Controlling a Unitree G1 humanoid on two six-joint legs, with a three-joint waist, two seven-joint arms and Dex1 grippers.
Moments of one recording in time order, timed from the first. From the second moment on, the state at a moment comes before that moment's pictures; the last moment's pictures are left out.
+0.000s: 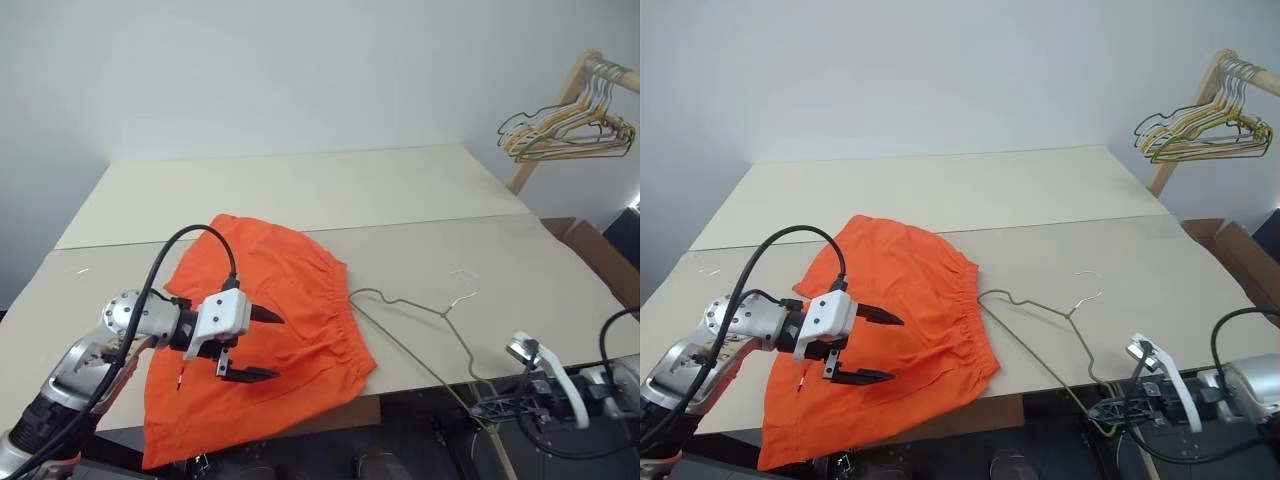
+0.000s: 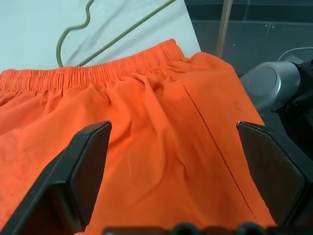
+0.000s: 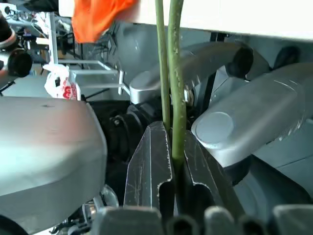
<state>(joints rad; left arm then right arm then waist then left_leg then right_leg) -0.19 0.89 -0.14 -0.35 -0.36 0.31 -1.26 -0.12 -1.11 0.22 0.18 0.73 1.16 1.48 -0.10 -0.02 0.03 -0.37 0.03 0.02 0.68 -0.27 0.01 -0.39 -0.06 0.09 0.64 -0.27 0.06</state>
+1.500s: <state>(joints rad) -0.09 0.88 -0.14 -0.43 -0.30 0.35 -1.12 -0.63 -0.96 0.56 0.53 0.67 1.22 1.55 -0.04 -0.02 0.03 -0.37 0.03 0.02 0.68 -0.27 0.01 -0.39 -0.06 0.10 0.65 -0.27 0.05</state>
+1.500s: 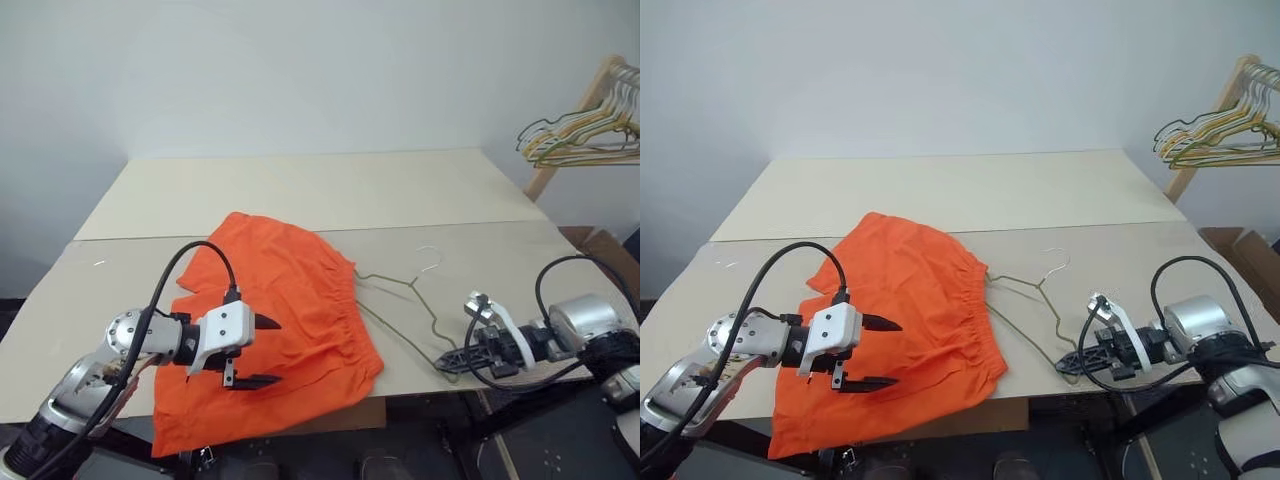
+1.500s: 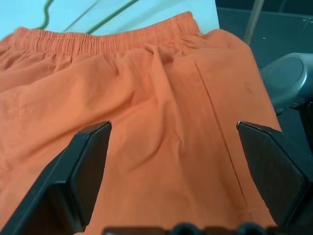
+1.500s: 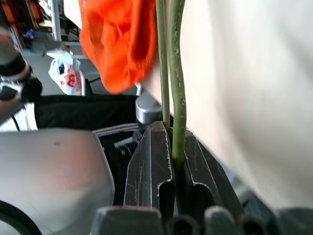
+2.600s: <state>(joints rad) -0.12 0.85 -0.18 -0.42 -0.24 0.34 -1.10 -0.82 -0.71 0.37 0.88 0.53 1.23 1.49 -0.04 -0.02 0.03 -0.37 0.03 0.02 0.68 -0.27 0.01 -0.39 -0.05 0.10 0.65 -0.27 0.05</state>
